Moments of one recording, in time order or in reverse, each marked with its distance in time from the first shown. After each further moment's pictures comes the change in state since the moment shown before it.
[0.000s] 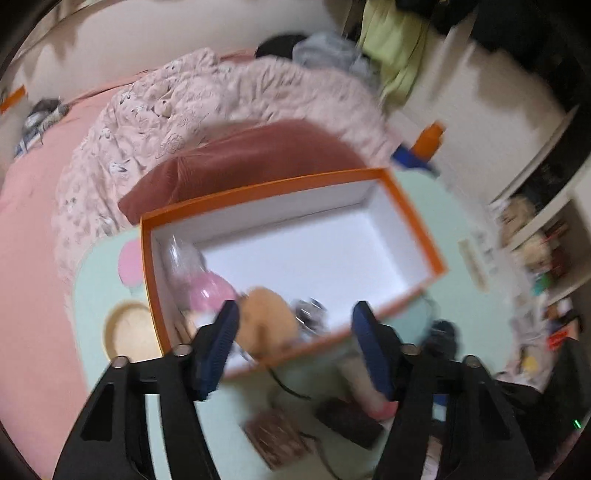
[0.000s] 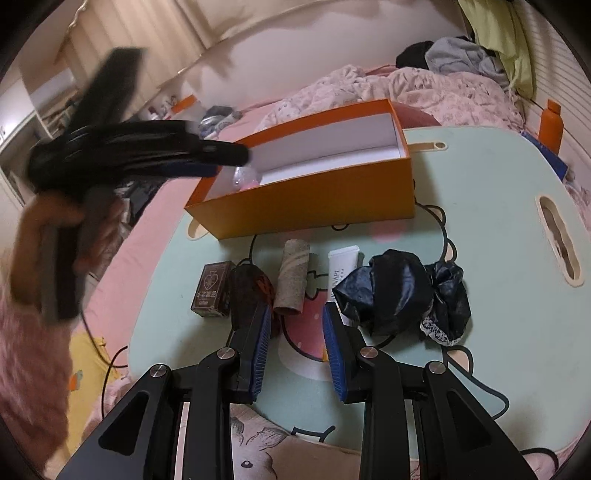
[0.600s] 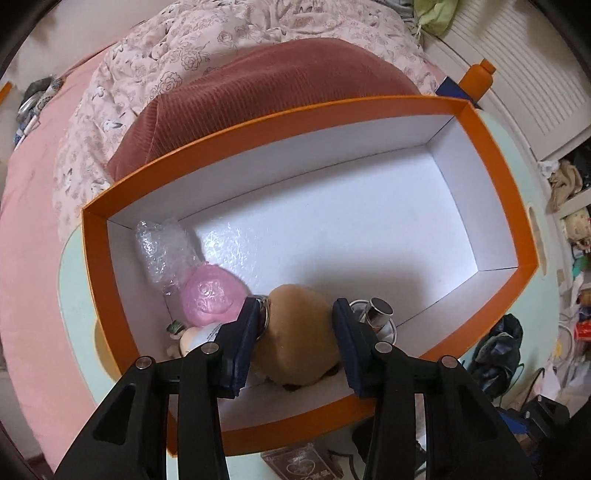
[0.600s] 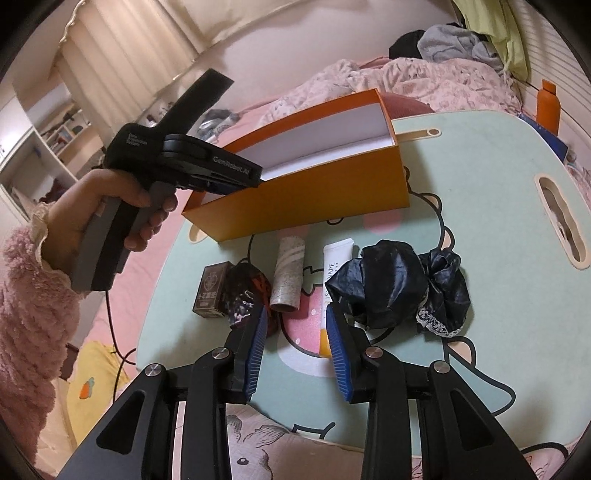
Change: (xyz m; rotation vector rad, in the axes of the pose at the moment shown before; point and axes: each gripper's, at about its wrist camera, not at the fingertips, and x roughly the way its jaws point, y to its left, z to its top) left arm 0.068 0.005 0.008 0.010 0.233 0.075; right arm -0.002 -0.007 -0.004 0.047 0.005 0.029
